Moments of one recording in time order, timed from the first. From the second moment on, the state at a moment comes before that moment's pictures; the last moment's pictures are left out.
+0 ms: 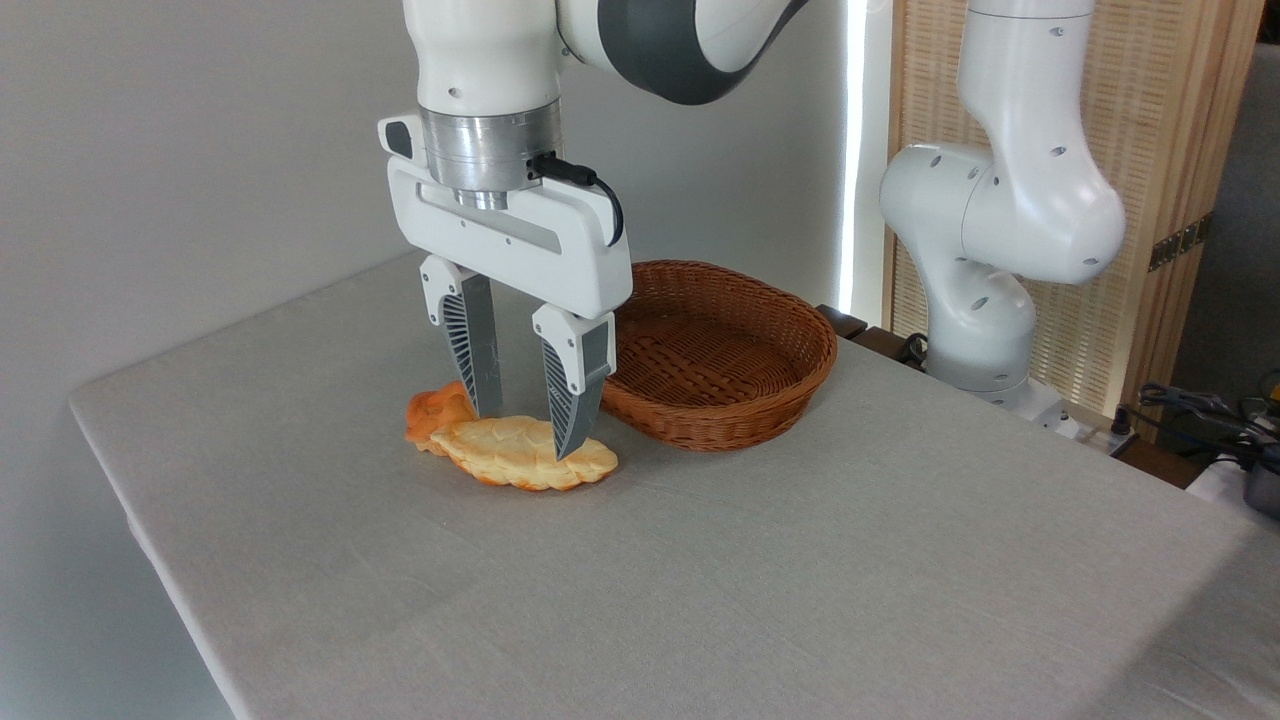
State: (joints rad) arm 0.01 -0.11 -0.06 -1.93 -0.06 1.91 0.58
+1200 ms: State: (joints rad) arm 0.01 -0.10 -0.08 -1.93 -0.06 1.91 0.58
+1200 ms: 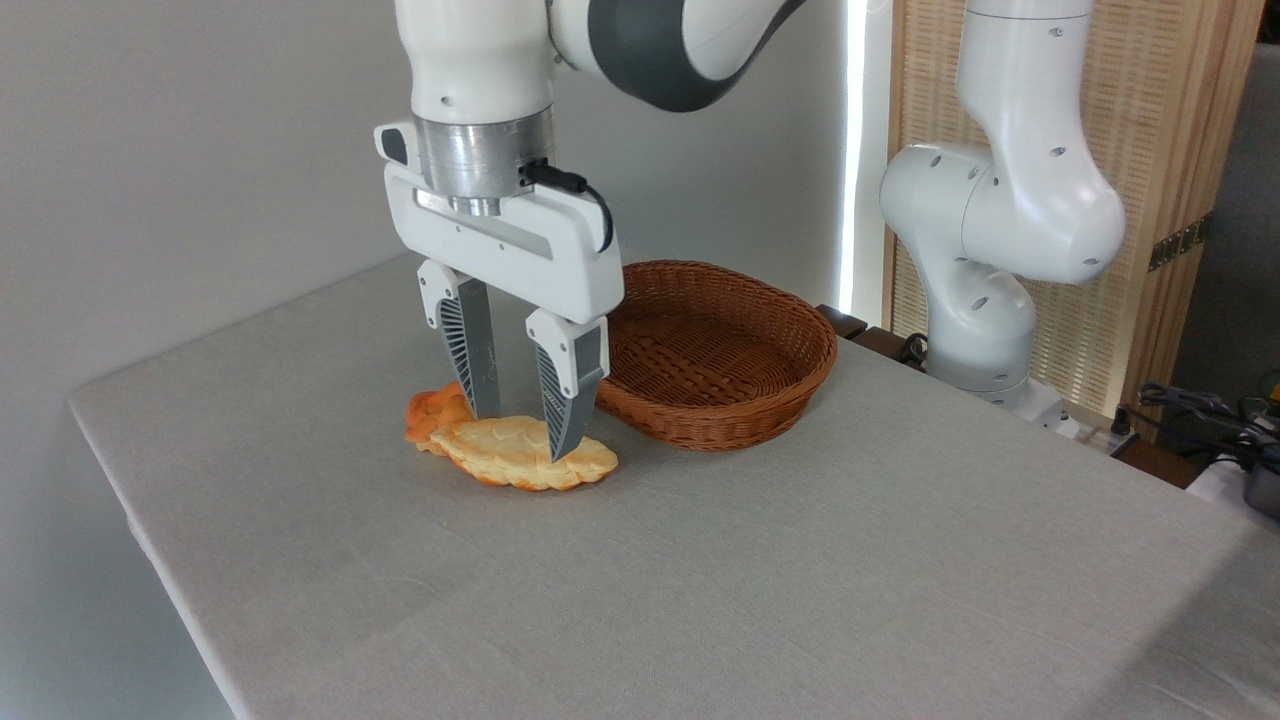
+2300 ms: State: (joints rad) arm -0.04 -0.04 -0.24 -2.01 -0.06 1.93 0.99
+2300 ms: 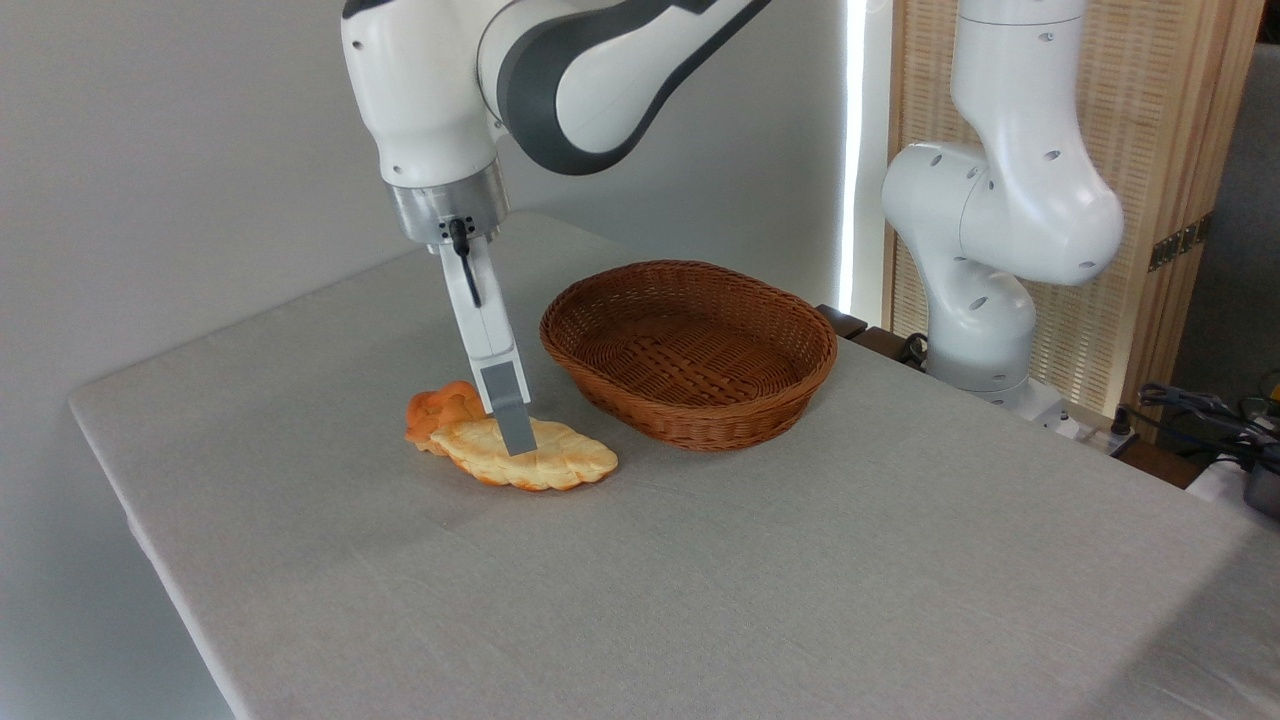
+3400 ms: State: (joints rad) arm -0.07 0.03 -0.24 -2.07 0.01 2.00 1.14
